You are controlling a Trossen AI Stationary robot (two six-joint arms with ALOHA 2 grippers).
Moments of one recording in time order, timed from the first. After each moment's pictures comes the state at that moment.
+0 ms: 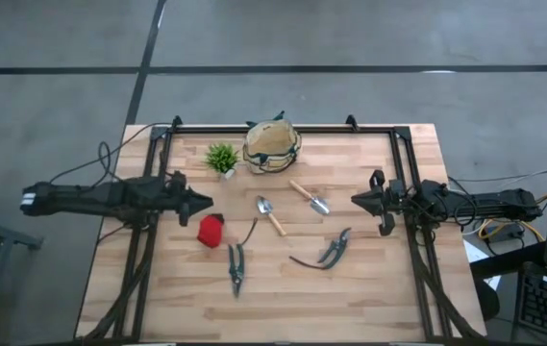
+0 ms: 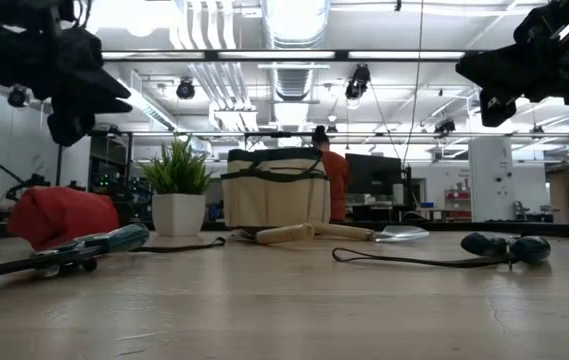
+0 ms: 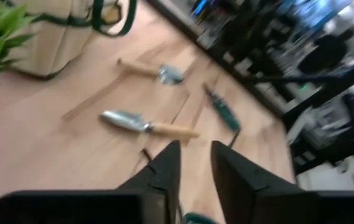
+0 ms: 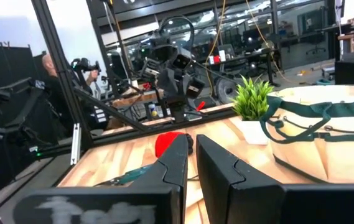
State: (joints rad) left arm 0.00 0.46 0.32 -0.27 -0.11 -0.69; right arm 0.00 0.24 0.01 0.34 0.03 0.25
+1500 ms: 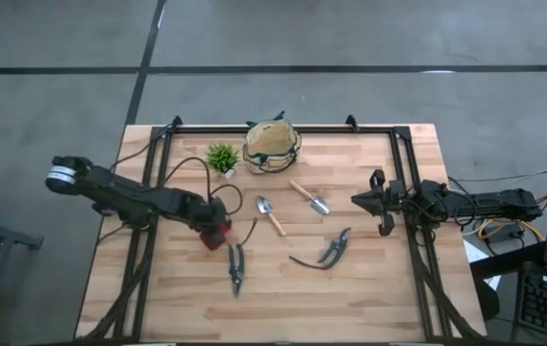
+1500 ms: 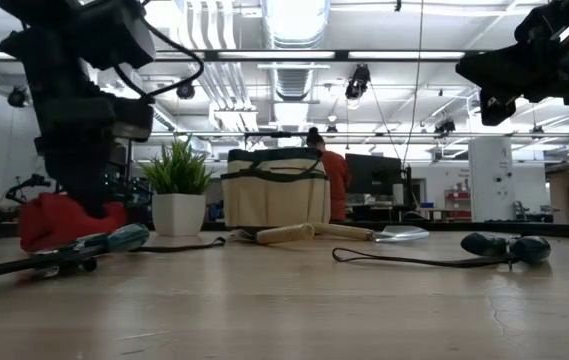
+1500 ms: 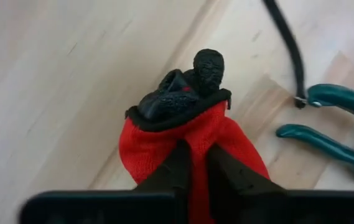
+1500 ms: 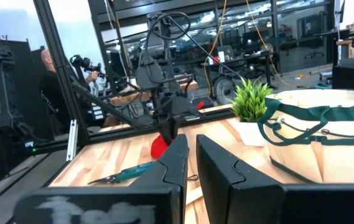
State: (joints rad) left arm -0.14 1.27 0.63 -0.54 -0.06 -0.71; right arm 0.00 0.24 0.01 0.34 0.03 0.22
